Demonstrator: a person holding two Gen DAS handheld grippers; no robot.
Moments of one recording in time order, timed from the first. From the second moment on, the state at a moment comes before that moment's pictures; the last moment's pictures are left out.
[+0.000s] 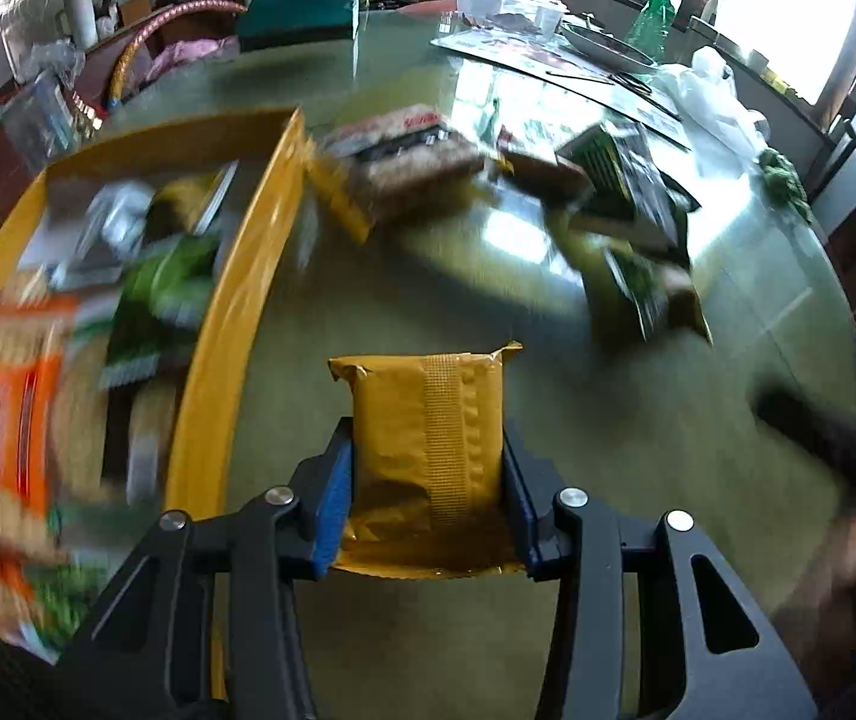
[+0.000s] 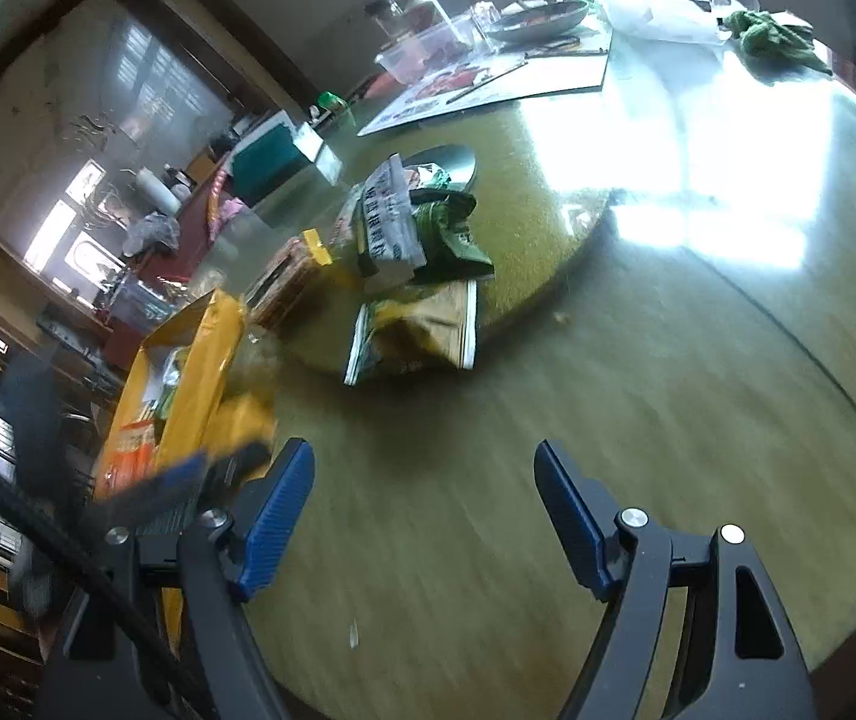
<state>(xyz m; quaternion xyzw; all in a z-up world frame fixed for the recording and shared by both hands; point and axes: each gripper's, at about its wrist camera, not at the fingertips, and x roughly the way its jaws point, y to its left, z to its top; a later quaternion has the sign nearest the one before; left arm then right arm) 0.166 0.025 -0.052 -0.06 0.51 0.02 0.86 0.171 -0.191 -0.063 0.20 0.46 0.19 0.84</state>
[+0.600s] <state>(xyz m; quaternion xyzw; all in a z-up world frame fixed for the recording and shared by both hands) 0.127 0.032 -0.050 -0.10 0.51 -0.04 0.85 0.246 -0.128 -0.065 0.10 0.52 0.15 0.84</state>
